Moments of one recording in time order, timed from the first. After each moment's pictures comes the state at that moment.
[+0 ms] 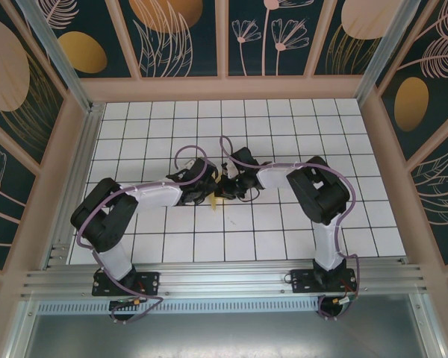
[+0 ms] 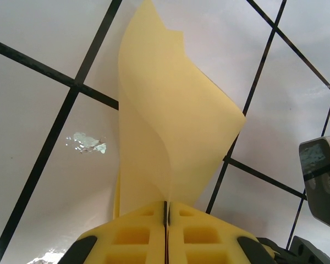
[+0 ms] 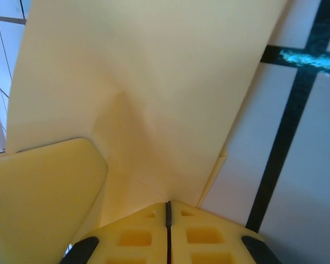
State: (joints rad) left arm -0.71 1.74 0.92 -0.13 -0.14 -1.24; right arm 0.65 2.01 1.11 -0.13 -0.62 0.68
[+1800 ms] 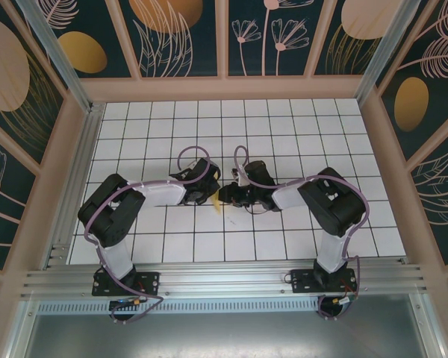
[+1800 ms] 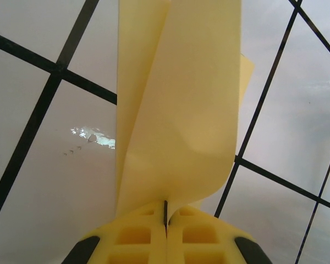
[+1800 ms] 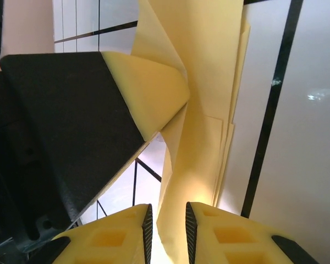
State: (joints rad) left arm -0.71 1.80 0.95 -0.12 -0.11 -1.25; right arm 0.66 1.84 0.73 0.41 -0.63 0.86
